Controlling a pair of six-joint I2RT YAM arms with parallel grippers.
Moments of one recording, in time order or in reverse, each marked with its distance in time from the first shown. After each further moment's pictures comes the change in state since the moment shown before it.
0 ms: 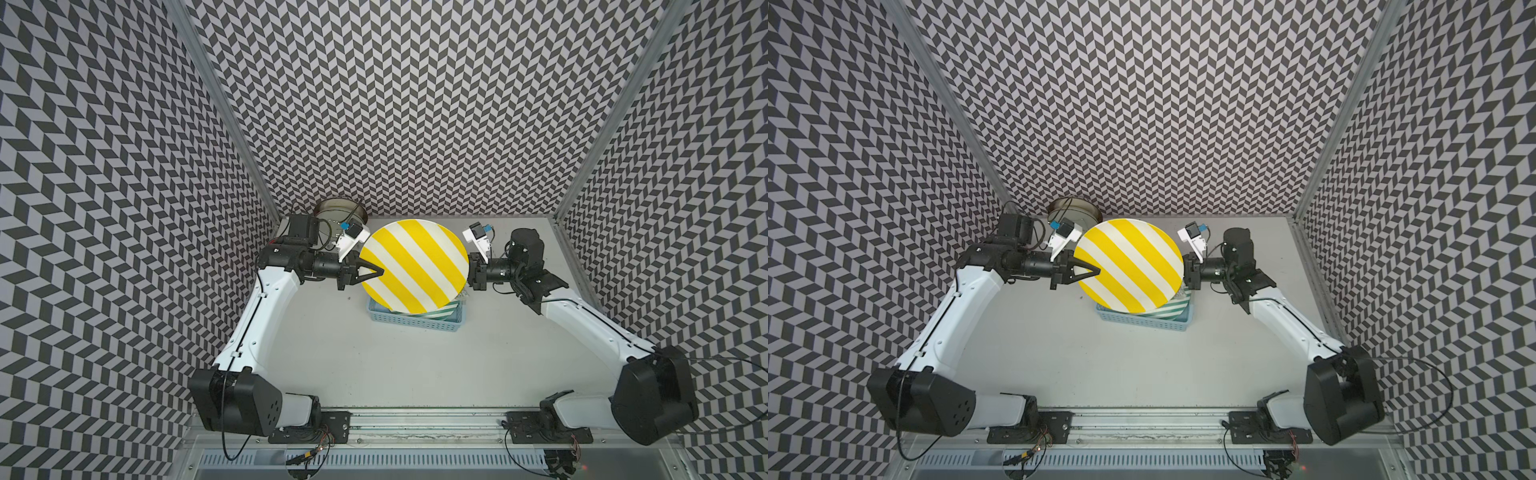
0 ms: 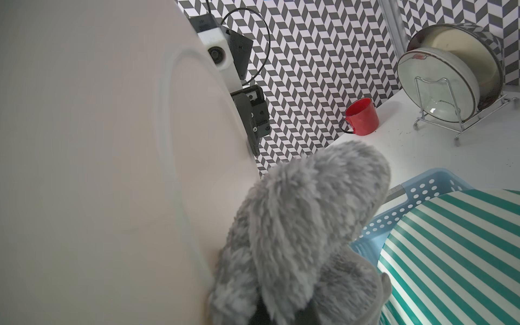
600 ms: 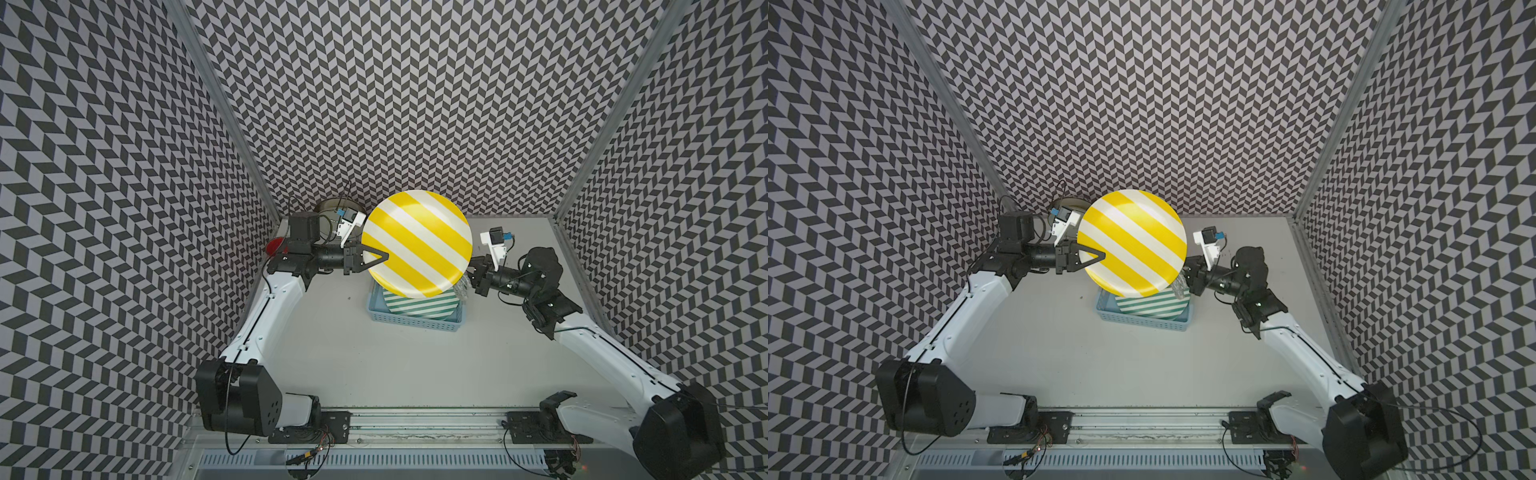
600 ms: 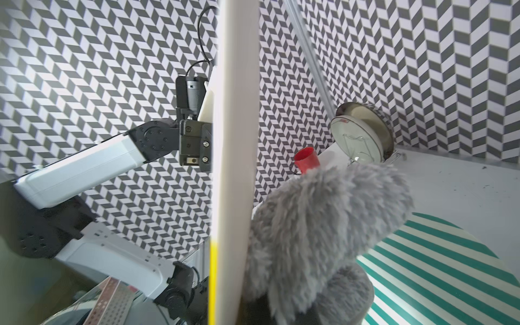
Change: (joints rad) left arm -0.012 0.005 -0.141 0.565 0.140 -0.697; right arm 0.051 -0.207 -0.194 0.166 0.393 0.034
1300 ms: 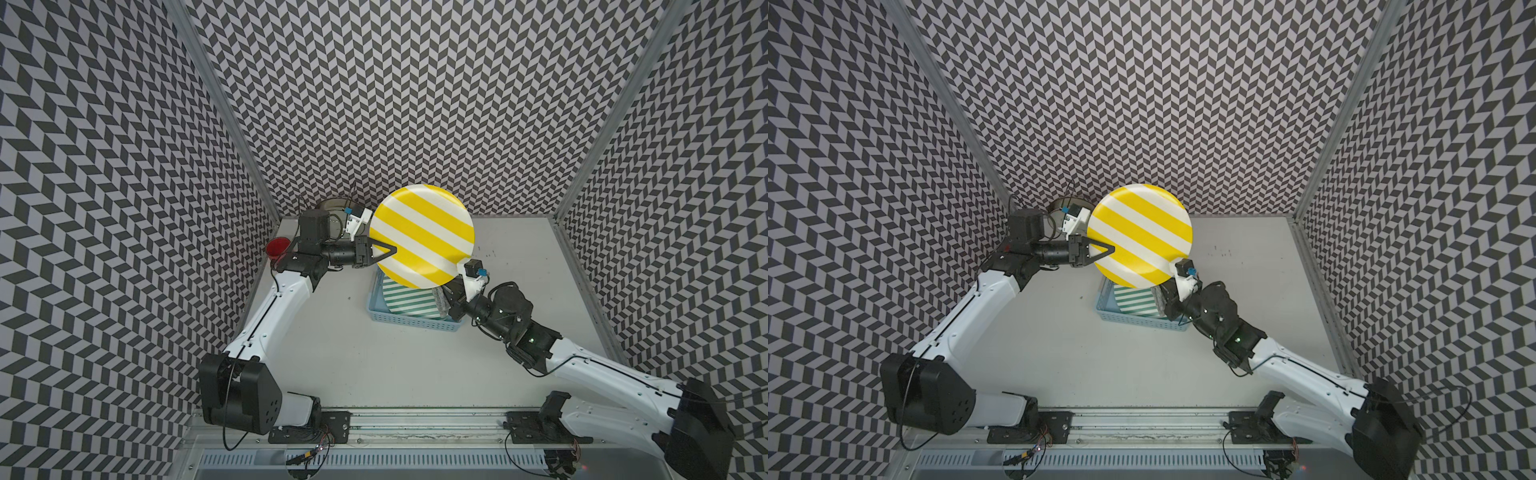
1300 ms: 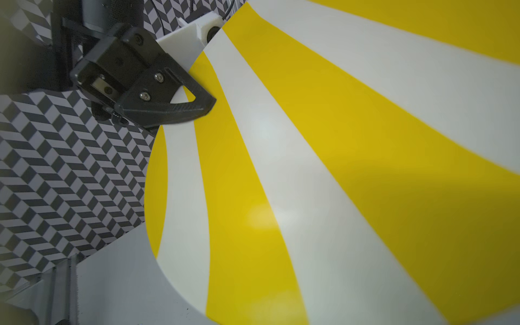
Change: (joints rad) left arm -0.082 0.016 -0.003 0.083 -0.170 -0.397; right arm 0.451 -0.056 -0.143 0.050 0.851 -0.294
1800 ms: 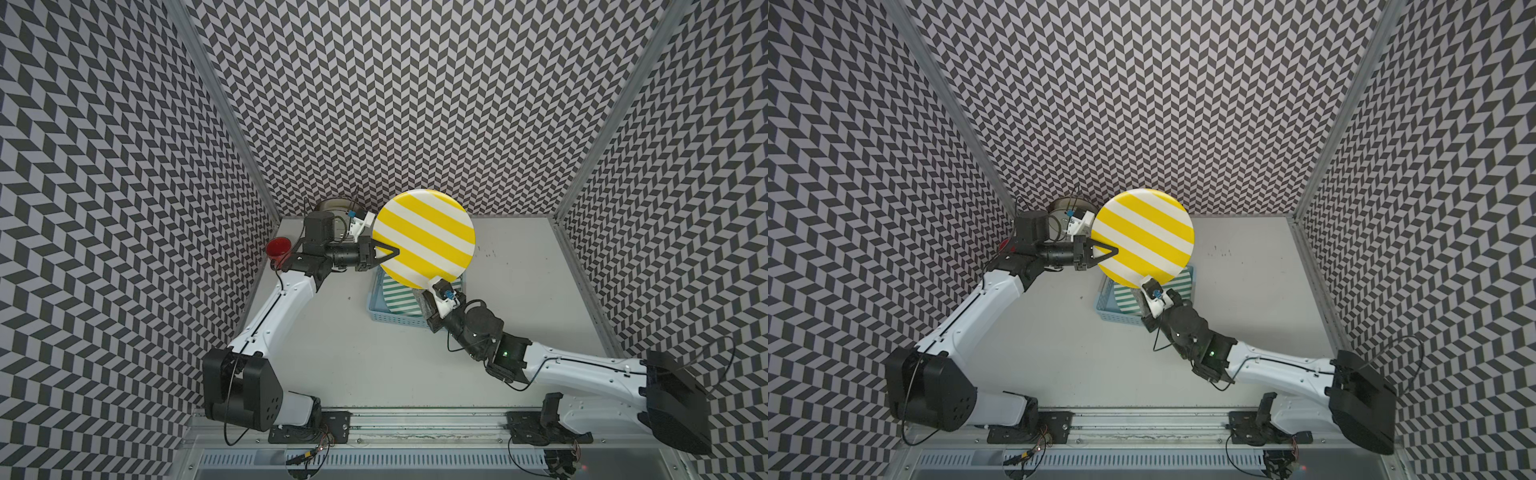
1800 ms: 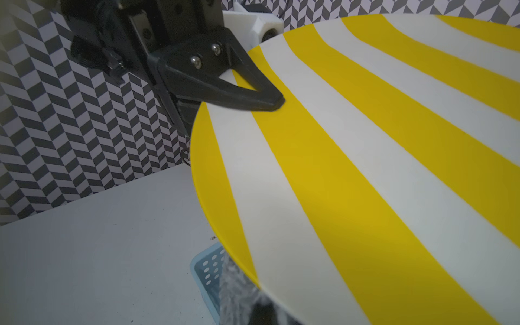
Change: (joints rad) left arm -0.017 0.019 -0.025 0.024 -0.017 -0.089; right arm 0.251 0.175 0.035 0.167 0.363 -0.256
